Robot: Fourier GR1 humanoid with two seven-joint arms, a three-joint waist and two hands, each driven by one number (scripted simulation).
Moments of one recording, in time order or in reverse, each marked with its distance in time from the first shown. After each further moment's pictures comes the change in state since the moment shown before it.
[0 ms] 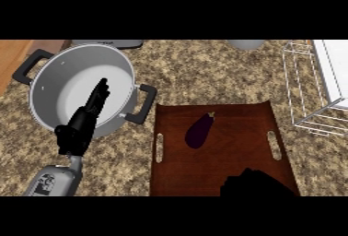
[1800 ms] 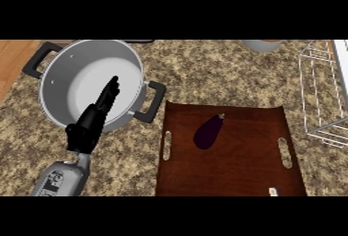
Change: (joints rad) left arm -0.034 -0.028 -0.029 0.001 -0.019 -0.029 0.008; right arm -0.255 -0.643 -1.025 0.919 -0.931 0.499 -0.636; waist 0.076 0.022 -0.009
